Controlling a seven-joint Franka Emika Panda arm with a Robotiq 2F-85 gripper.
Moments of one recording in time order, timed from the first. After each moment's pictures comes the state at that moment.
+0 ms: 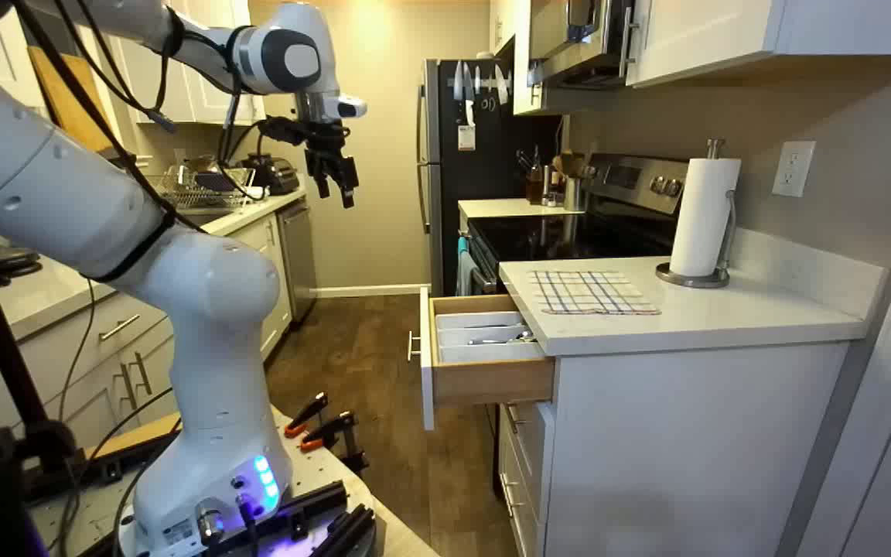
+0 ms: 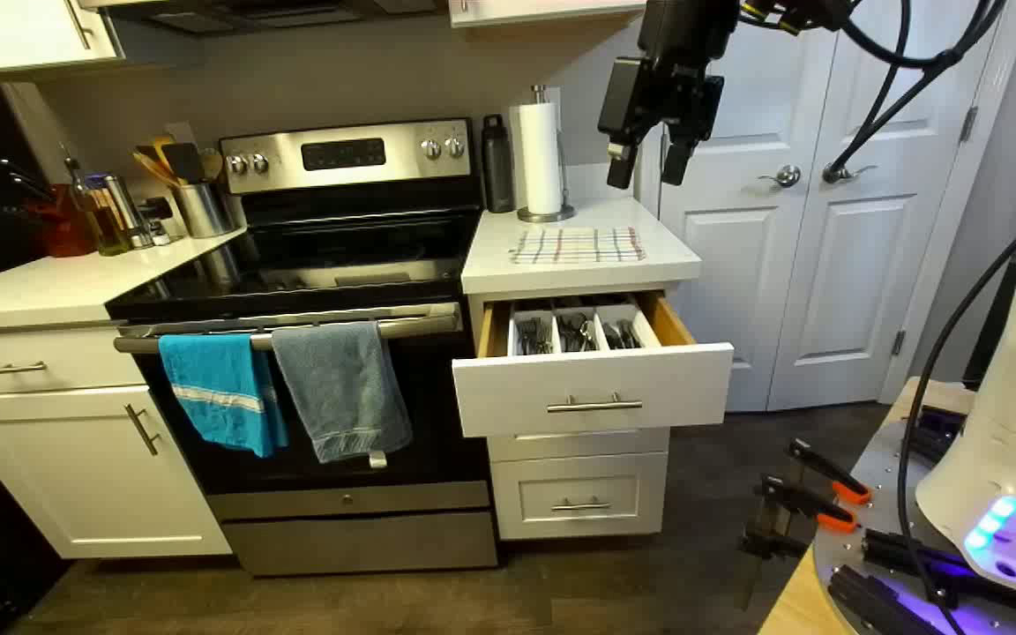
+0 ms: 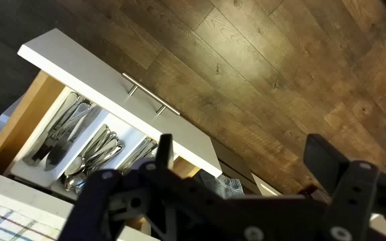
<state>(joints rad) 0.17 -0.76 0.26 -2.52 0.26 1.98 0.34</state>
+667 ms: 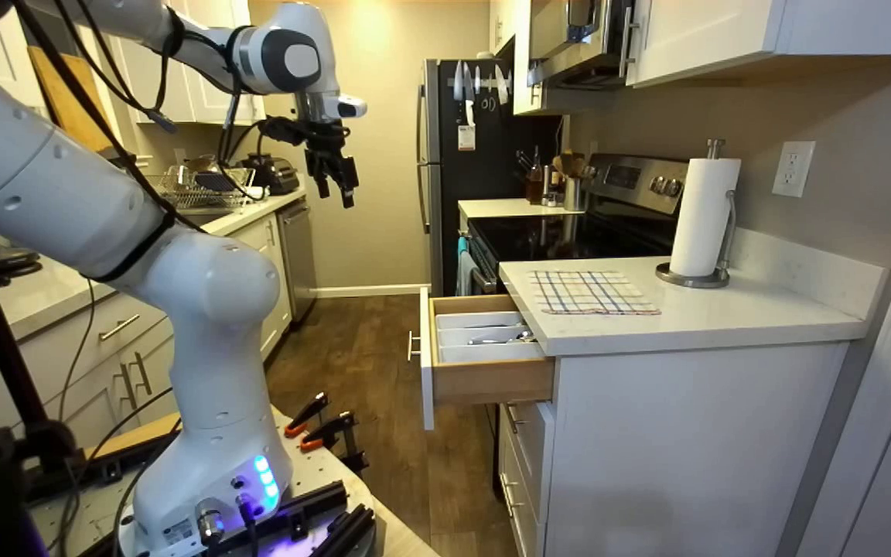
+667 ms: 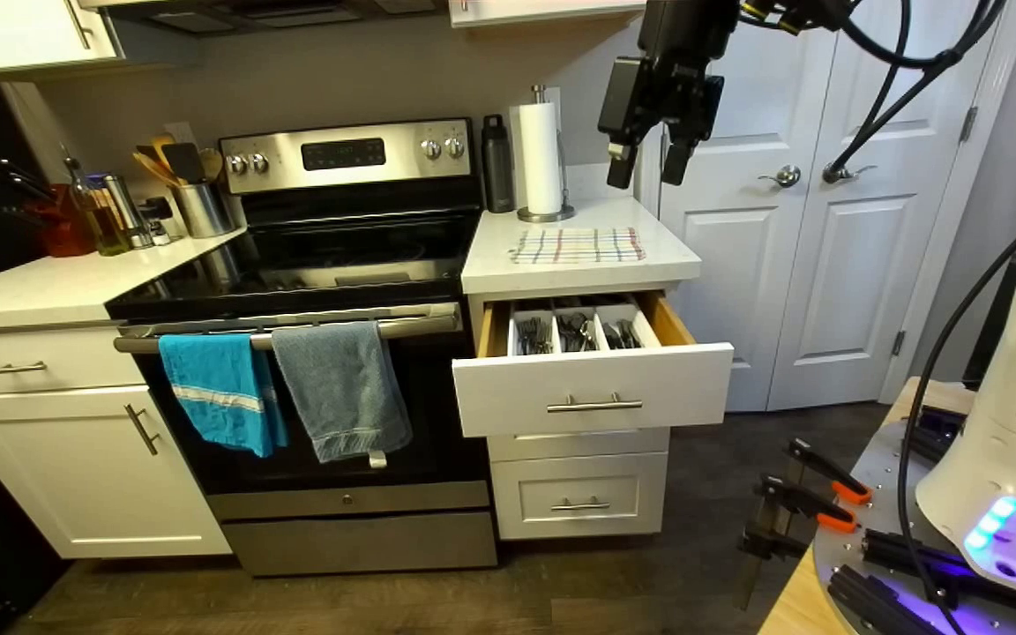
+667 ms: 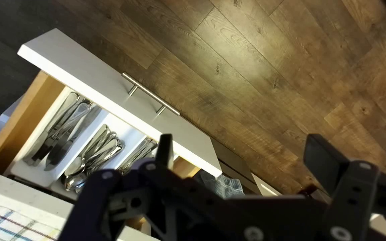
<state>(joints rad) 0.17 -0.76 0.26 -2.52 0.26 1.98 0.34</state>
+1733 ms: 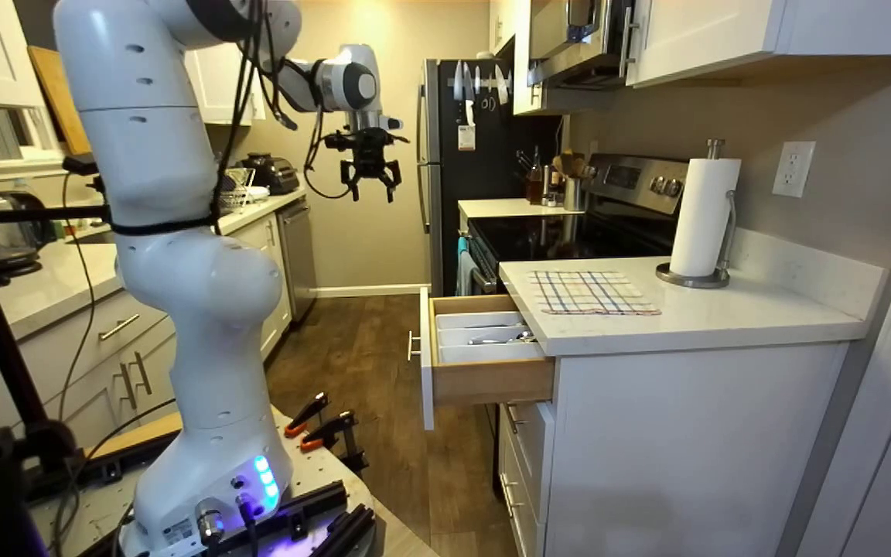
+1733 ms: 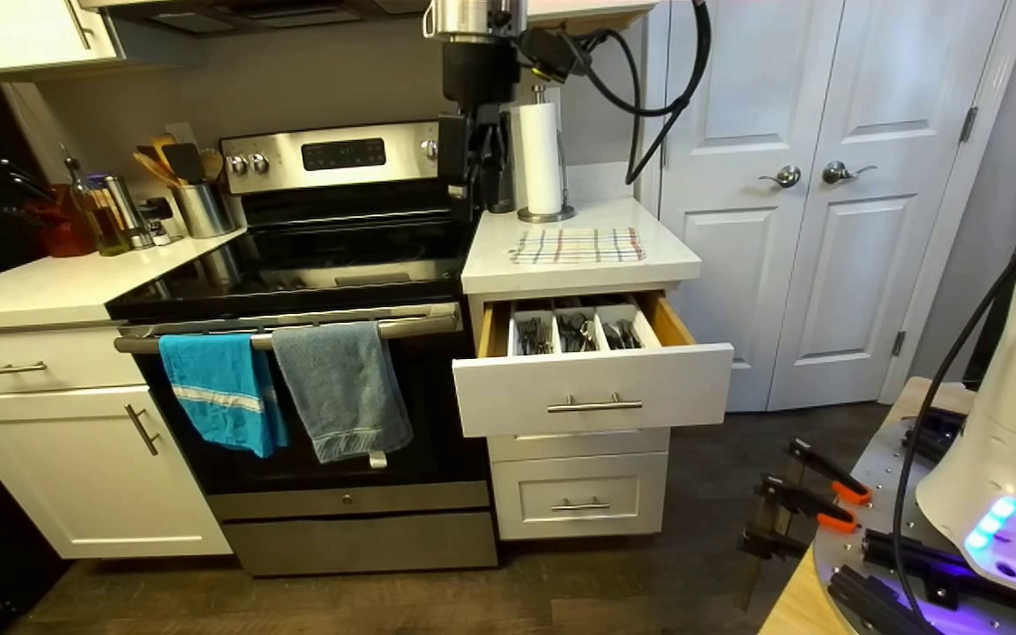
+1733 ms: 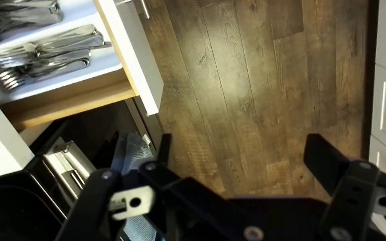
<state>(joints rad) 0.21 -0.07 0.29 -1.98 0.05 2.05 -0.05</state>
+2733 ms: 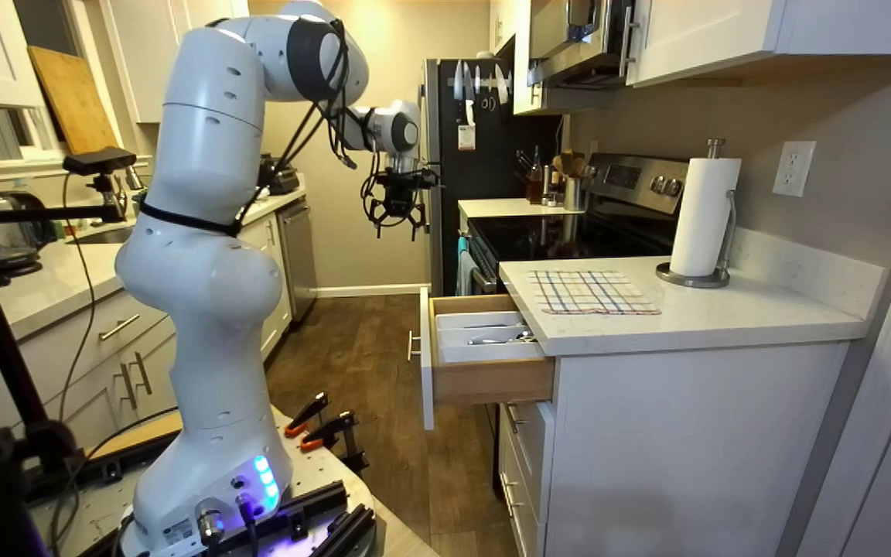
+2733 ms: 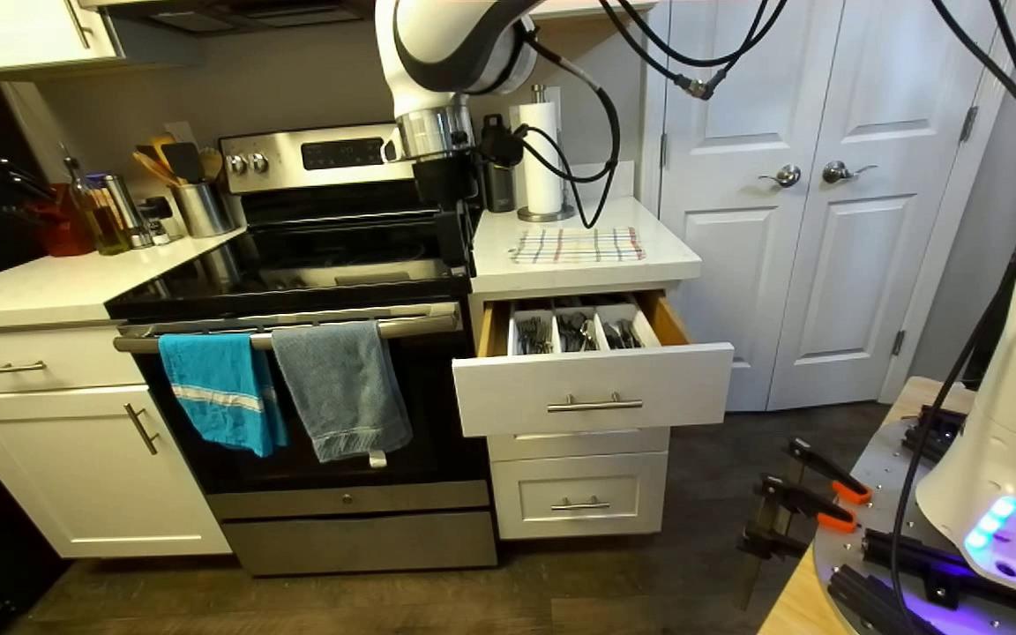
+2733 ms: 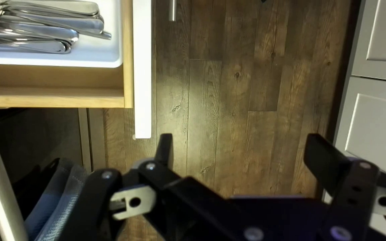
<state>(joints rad) 0.21 0.34 0.25 -1.68 0.00 1.89 -0.40</state>
